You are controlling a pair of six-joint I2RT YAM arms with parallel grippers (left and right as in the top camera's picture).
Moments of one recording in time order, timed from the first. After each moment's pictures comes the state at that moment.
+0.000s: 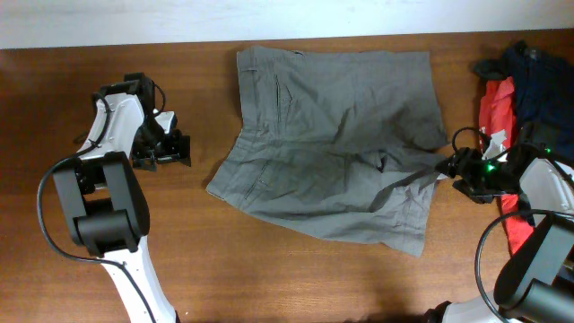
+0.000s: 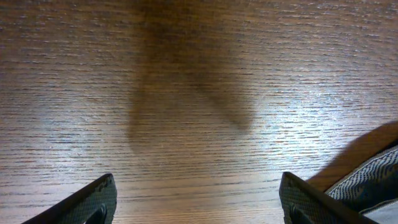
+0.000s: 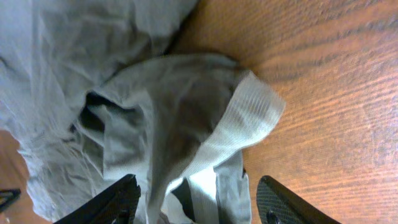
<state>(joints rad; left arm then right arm) 0.12 2.23 1.75 -1.18 0.07 0.06 -0.51 1.71 1.08 -0.75 -0.53 0.17</state>
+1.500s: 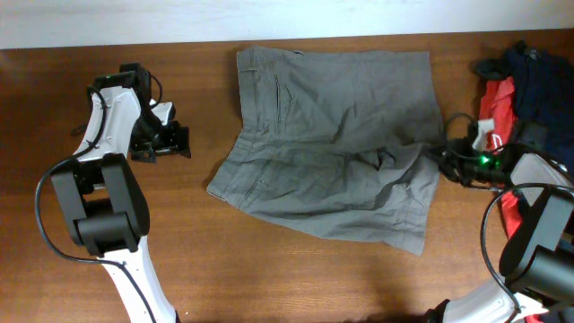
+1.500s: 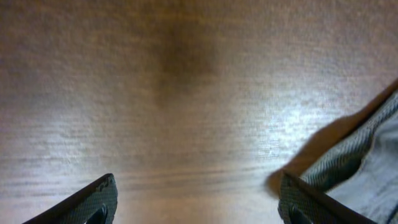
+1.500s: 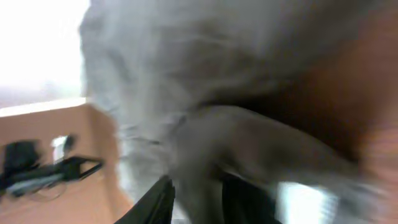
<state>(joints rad) 0.12 2.24 1.84 -1.26 0.11 0.06 -0.53 1.85 1.08 -0.57 -0.89 0.18</state>
